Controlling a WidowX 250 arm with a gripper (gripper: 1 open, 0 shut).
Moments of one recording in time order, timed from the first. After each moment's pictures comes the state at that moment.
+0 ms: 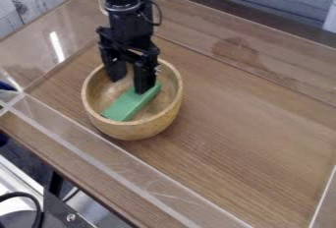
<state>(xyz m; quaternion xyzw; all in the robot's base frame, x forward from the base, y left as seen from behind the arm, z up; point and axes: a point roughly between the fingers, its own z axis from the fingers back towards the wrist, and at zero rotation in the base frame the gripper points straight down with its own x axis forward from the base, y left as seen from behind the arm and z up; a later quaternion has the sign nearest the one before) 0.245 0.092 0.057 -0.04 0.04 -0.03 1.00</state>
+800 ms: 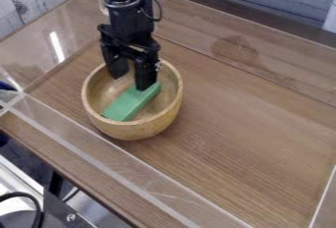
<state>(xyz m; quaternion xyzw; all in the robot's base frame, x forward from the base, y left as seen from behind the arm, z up) 0.248 0.093 0.060 -0.04 0.03 -0.03 1.00</state>
